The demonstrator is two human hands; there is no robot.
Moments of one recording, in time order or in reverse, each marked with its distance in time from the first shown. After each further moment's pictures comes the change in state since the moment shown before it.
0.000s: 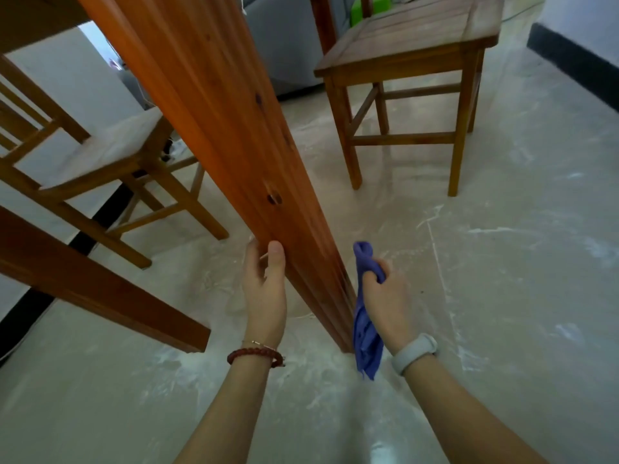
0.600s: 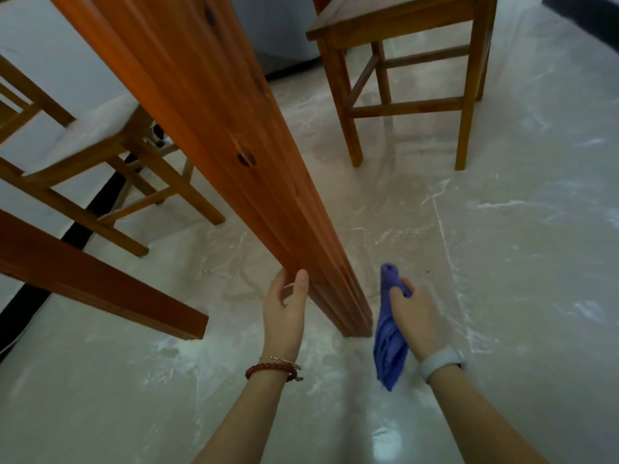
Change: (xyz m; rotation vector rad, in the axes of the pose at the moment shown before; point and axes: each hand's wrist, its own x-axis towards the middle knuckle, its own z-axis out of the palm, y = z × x) left_hand -0.031 -0.076 0.010 0.150 -0.087 -0.239; right_hand 0.001 0.084 -0.021 -0.032 -0.097 0.195
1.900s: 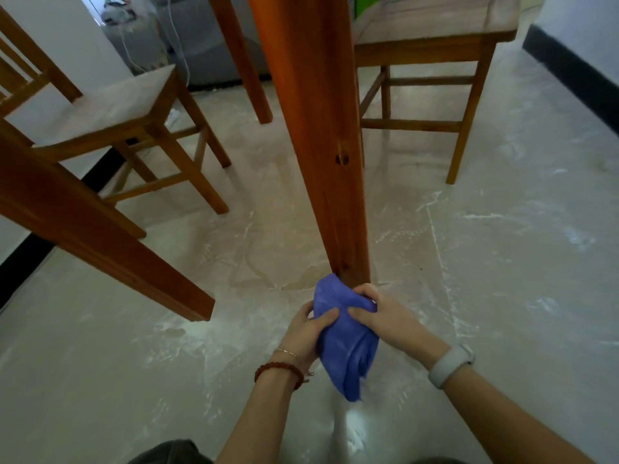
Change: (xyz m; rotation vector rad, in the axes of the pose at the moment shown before) left_hand -0.035 -0.018 -0.052 -0.387 -0.319 -0.618; right_hand -0.092 -0.079 0.024 -0.202 -0.517 -0.191
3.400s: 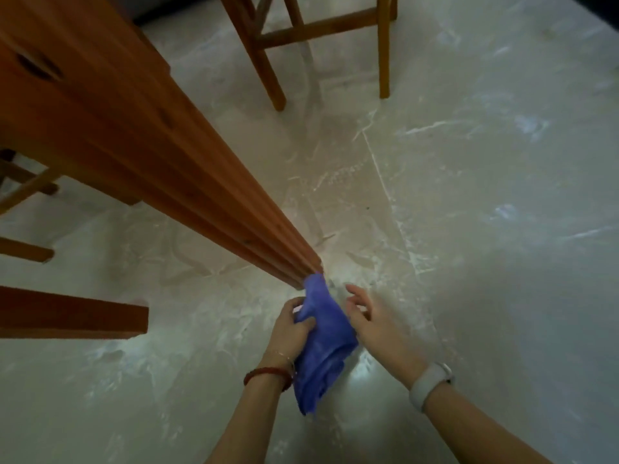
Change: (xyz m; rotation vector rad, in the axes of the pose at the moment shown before) left_hand 0.075 -0.091 0.040 0.581 0.014 -0.045; right_hand -0.024 0.142 0.006 0.486 0.318 0.365
